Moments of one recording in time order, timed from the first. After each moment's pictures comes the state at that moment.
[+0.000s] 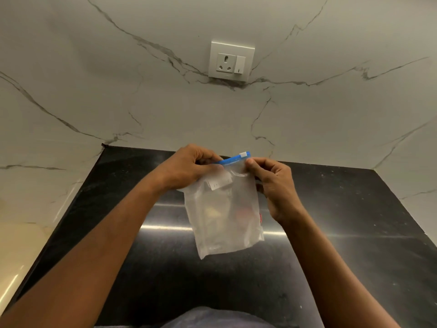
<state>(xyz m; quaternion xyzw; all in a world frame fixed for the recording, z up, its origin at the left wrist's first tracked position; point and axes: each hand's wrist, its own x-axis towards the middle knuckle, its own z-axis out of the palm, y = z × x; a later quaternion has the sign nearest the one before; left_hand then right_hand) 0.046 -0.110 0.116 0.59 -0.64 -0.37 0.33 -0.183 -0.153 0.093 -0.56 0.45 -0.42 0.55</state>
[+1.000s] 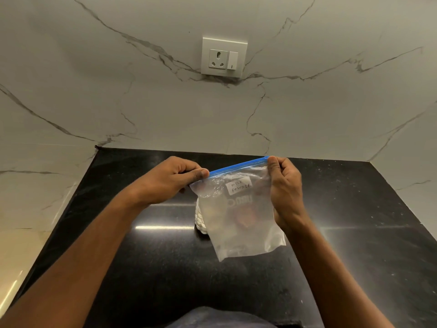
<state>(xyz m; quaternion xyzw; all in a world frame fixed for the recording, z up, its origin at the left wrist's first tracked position) 0.059 -0.084 0.105 0.59 -0.63 -0.41 0.31 -0.192 -0.146 0.084 -0.50 0.48 -0.52 0.49</state>
